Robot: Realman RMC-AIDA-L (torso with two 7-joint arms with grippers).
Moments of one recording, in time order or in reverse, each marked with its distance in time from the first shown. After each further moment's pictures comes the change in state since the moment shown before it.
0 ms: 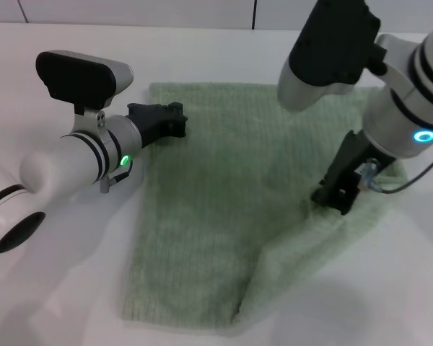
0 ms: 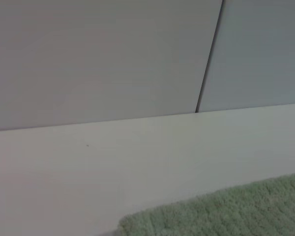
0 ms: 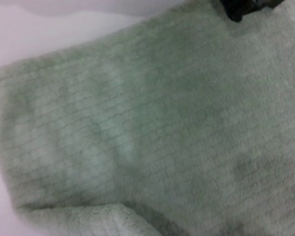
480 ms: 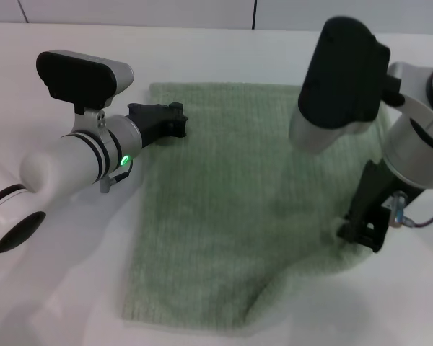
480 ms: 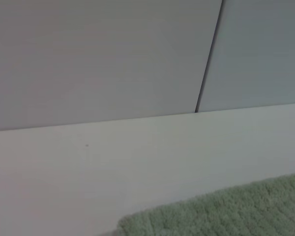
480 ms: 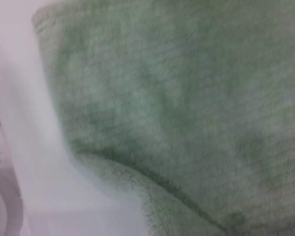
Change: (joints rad) left arm 0.000 0.000 0.000 -0.002 0.000 -0.003 0.000; right arm -0.022 0.000 -0.051 -0.111 0.006 -0.174 0.001
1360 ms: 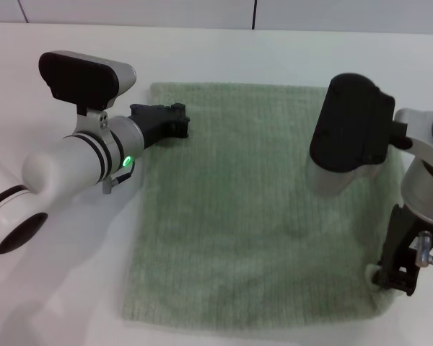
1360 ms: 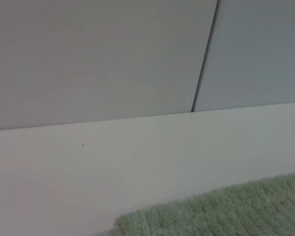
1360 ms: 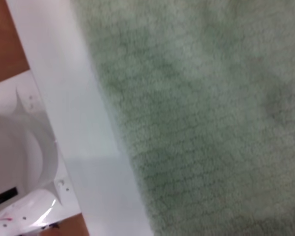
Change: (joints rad) left arm 0.000 -0.003 0.005 -0.002 0.000 0.000 0.000; right arm -0.019 -0.001 -0.046 0.099 0.001 -0.066 -0.016
